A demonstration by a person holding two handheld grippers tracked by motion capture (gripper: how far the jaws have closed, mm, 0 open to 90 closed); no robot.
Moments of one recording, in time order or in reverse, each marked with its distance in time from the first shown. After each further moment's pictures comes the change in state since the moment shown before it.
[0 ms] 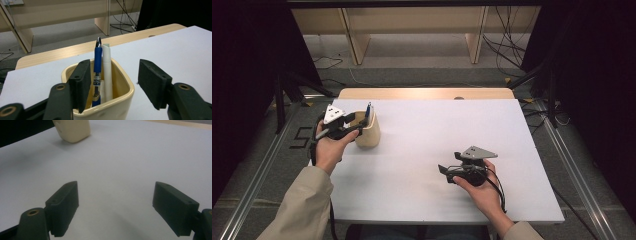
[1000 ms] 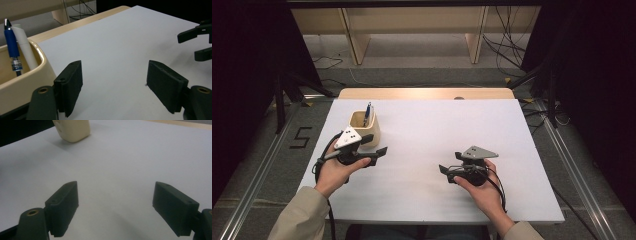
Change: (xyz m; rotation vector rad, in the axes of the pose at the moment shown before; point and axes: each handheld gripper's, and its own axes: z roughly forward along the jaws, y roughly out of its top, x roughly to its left) left arm -0.059 -0.029 -0.026 0.072 -0.292 0.138; right arm -0.002 0.000 -0.001 0.000 0.000 -0.001
